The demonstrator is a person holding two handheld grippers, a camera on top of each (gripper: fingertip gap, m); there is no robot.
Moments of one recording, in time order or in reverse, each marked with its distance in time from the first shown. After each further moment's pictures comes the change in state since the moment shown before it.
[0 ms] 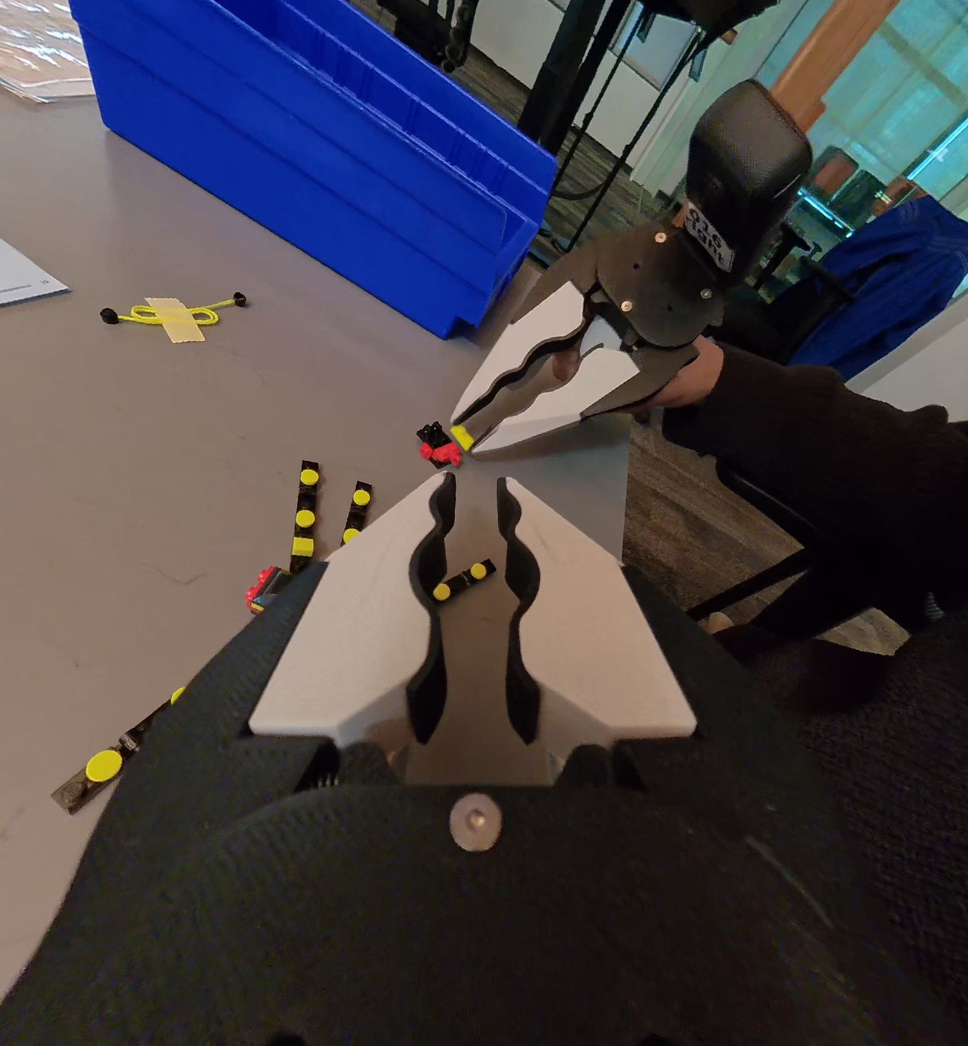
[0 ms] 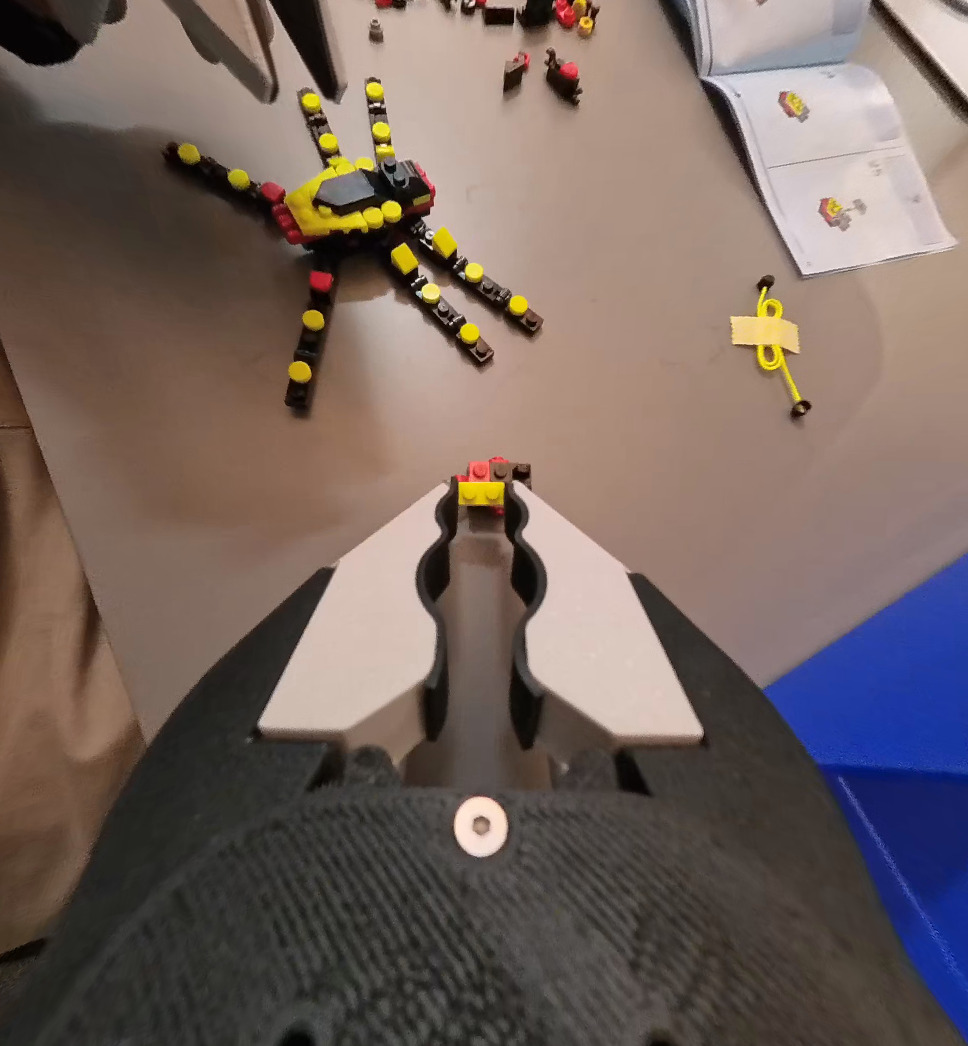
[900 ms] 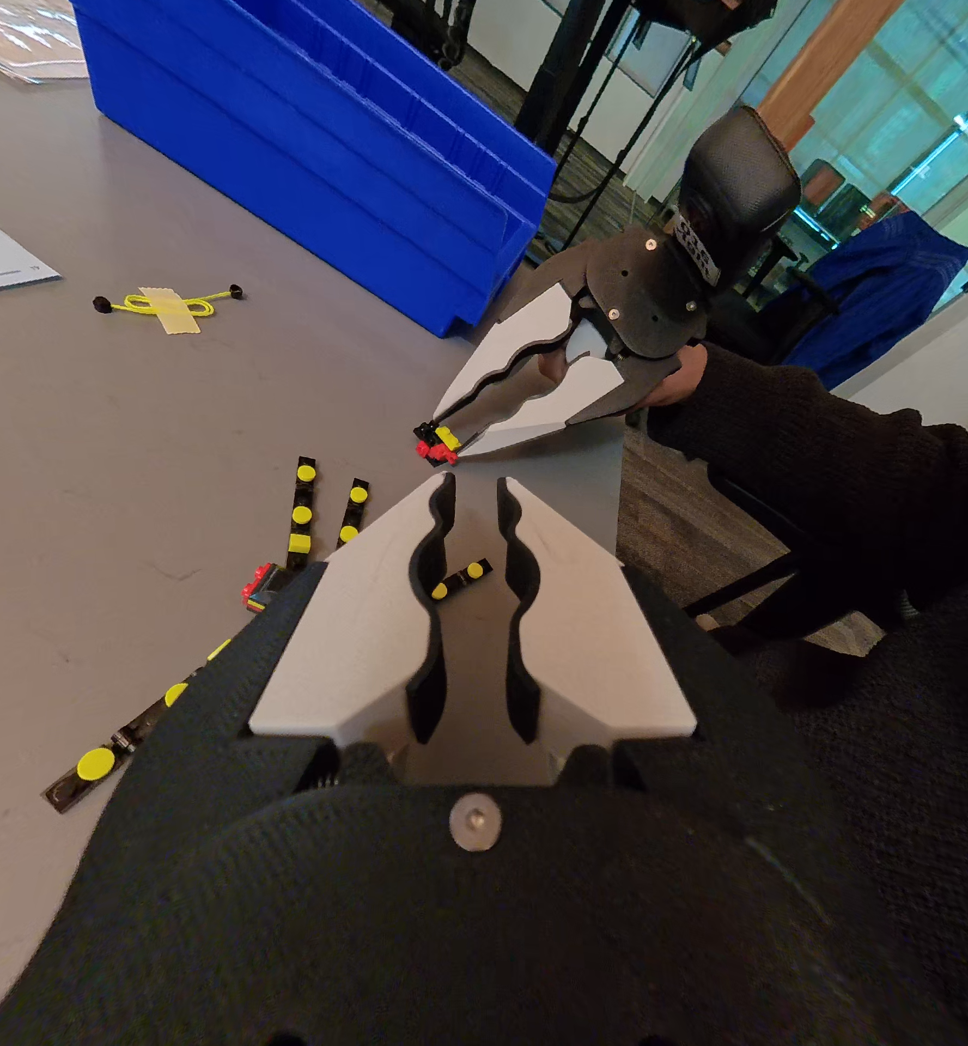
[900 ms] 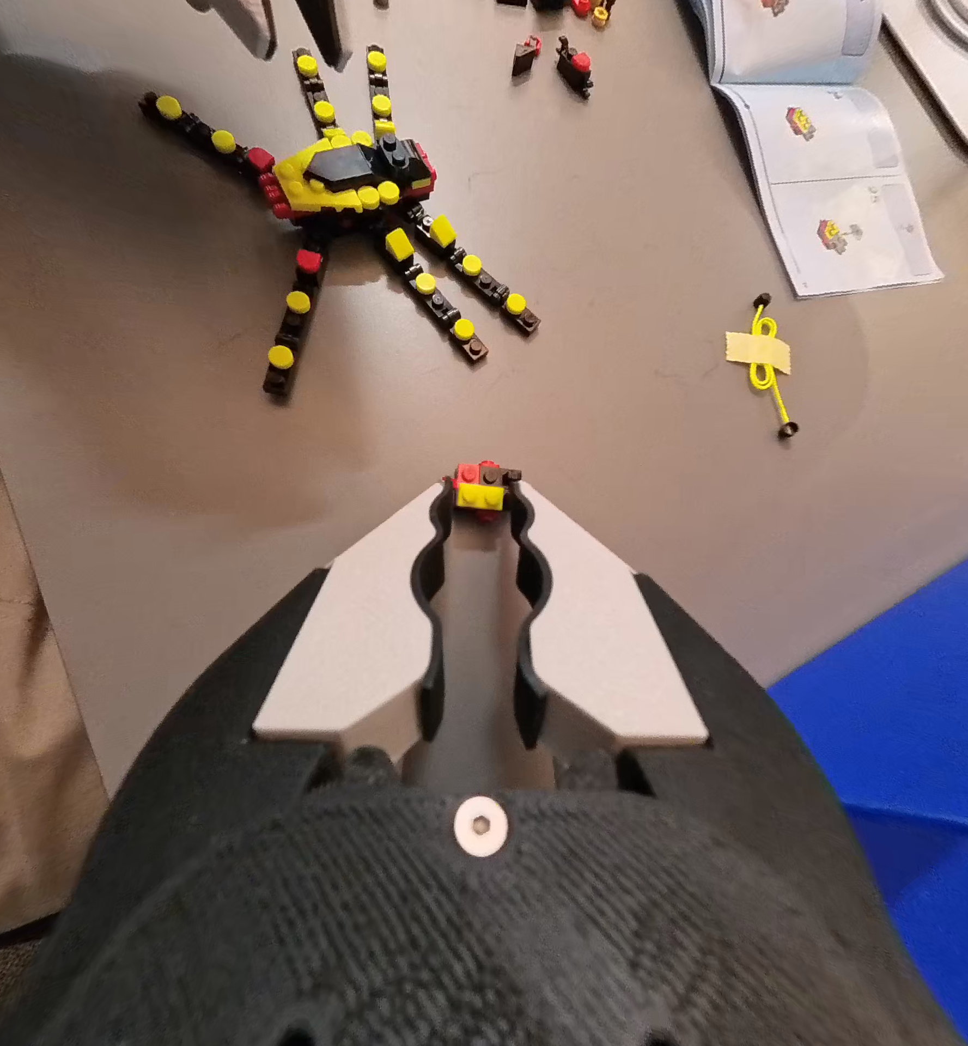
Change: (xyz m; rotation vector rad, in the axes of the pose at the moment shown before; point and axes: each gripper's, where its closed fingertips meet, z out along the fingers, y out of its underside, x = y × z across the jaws) left arm -0.001 0.000 0.000 0.000 0.013 -0.028; right arm 0.004 0.001 0.007 -0.021 0.014 -0.078
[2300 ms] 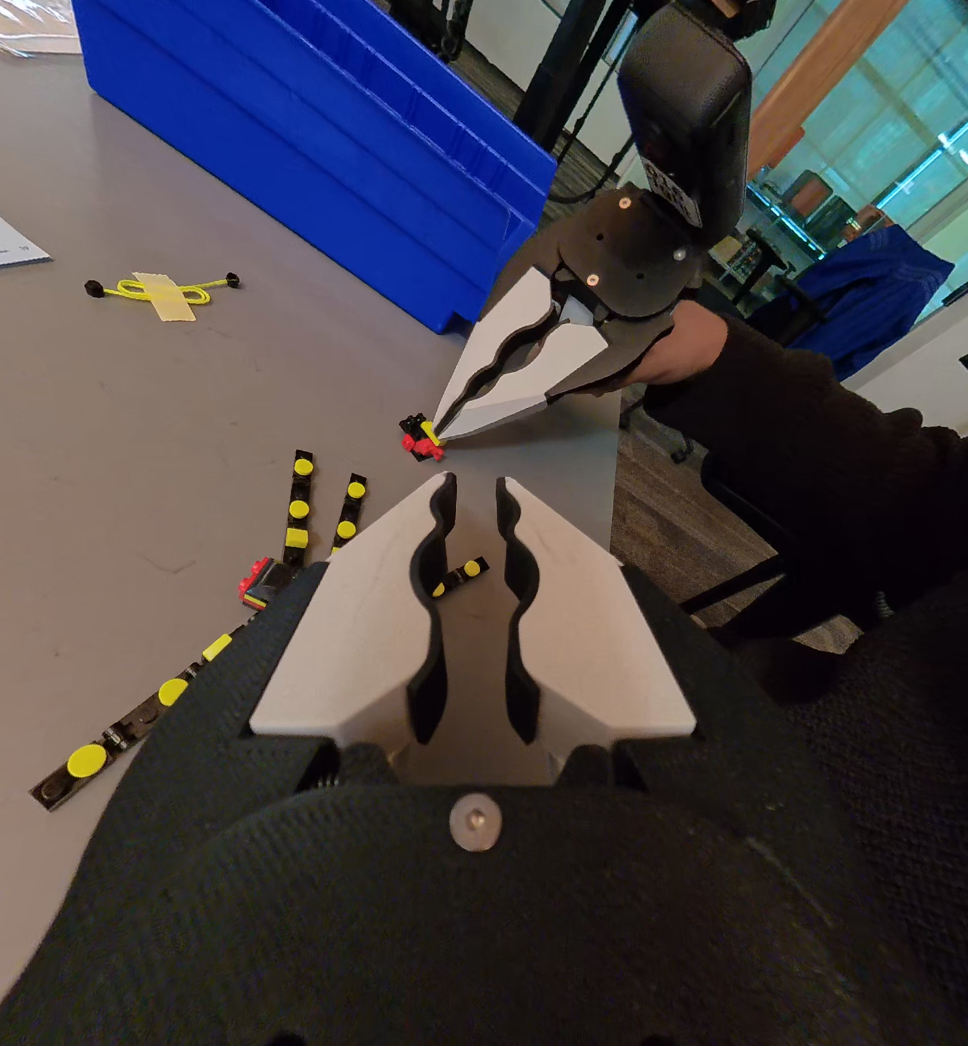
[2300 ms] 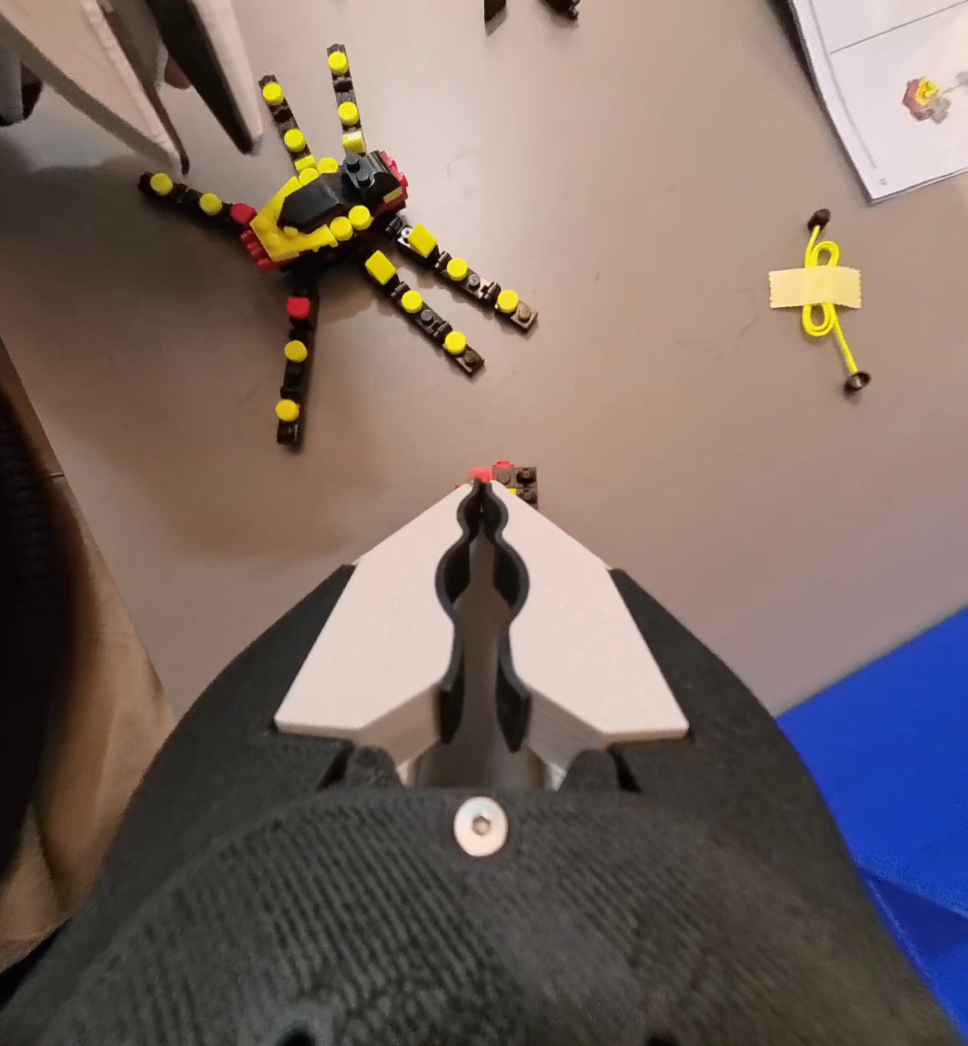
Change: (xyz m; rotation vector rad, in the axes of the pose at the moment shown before) left arm -0.001 0.001 0.000 -0.003 0.012 -0.032; right arm 0.000 -0.006 0.005 -0.111 -0.114 0.212
